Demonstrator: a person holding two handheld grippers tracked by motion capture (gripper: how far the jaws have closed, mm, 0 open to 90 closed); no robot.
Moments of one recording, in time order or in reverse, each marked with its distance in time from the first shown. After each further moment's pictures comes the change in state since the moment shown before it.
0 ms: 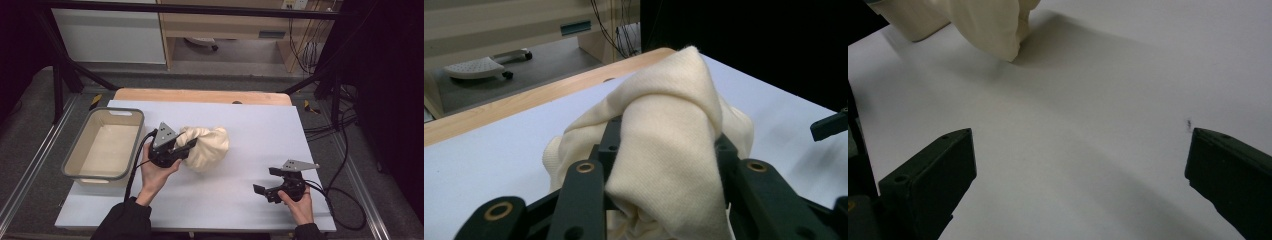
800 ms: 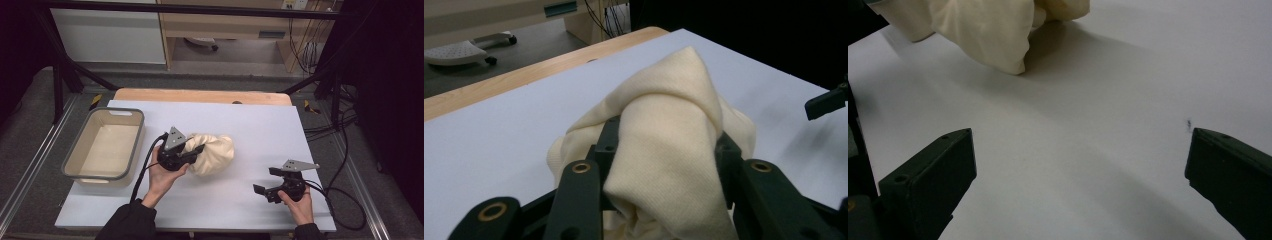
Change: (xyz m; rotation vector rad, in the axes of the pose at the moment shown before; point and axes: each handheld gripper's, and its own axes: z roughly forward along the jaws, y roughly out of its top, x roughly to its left) left arm -0.012 -0.010 0.019 0.067 -0.041 0.012; right arm 0.000 0.000 0.000 -0.001 -0.002 0.001
